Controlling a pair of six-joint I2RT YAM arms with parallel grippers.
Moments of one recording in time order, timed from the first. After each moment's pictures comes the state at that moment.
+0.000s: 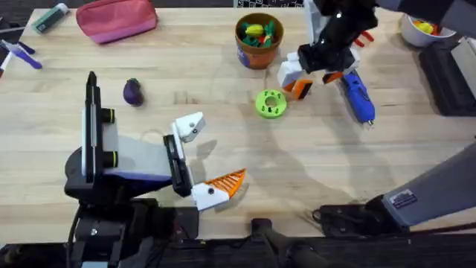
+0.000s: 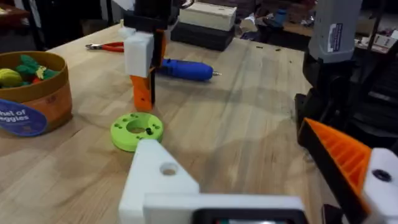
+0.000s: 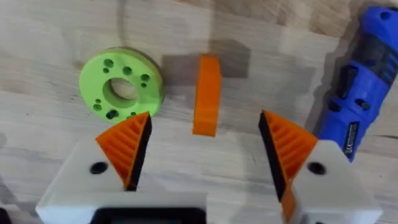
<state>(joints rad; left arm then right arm) -0.01 0.00 0.01 -0.13 1.24 0.01 0.31 1.81 1.50 -1.19 0.02 0.13</state>
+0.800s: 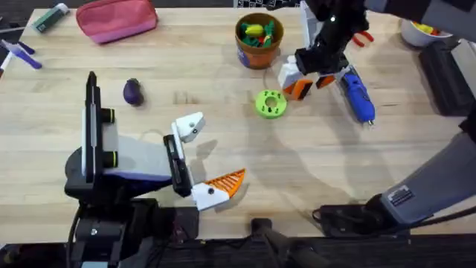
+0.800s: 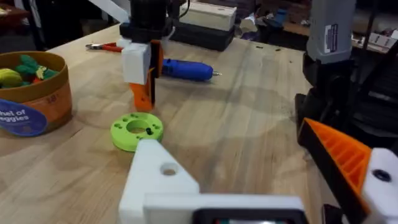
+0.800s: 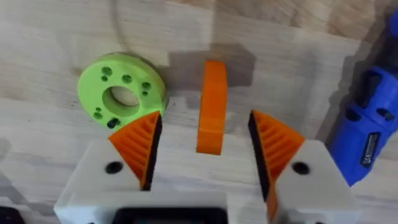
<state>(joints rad) -0.01 0.00 0.01 -0.13 1.24 0.01 0.29 1.88 1.52 -1.18 -0.01 0.13</state>
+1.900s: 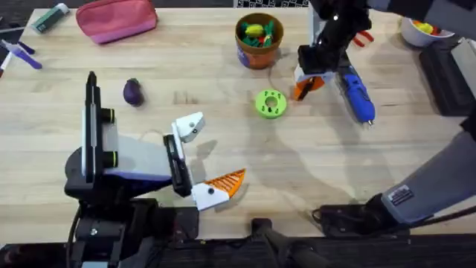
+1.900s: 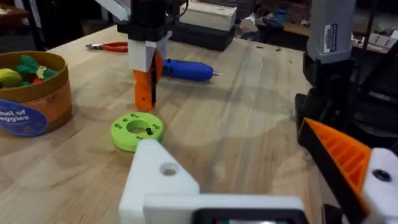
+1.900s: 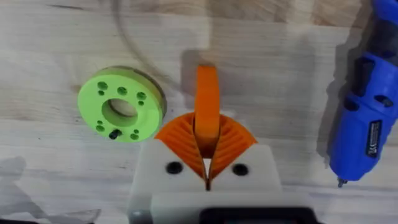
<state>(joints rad) -0.01 0.00 0.01 -0.13 1.24 0.01 0.28 1.88 1.52 -1.18 -0.01 0.22</state>
